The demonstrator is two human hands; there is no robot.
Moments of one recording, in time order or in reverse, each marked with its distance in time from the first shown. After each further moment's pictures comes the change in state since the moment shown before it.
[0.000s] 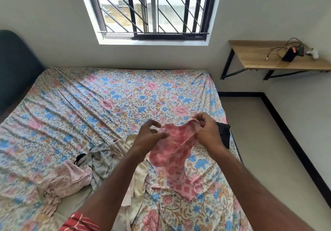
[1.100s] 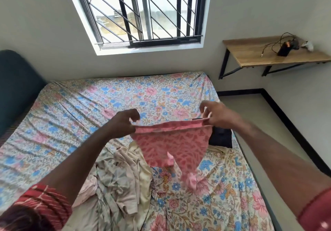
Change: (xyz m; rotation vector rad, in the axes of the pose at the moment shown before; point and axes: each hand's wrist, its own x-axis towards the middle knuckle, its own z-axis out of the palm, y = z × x) left_hand 0.036 0.069 -0.092 0.894 -0.079 0.232; right_hand 0.077 -0.024 -0.077 -0.757 -0.366 -0.293
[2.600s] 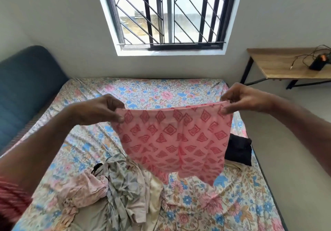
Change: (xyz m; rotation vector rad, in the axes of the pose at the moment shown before) left_hand -0.016 -0.058 -0.131 -0.523 -0.414 0.095; right_hand 0.051 -0.060 -0.082 0.308 -0.411 -0.331
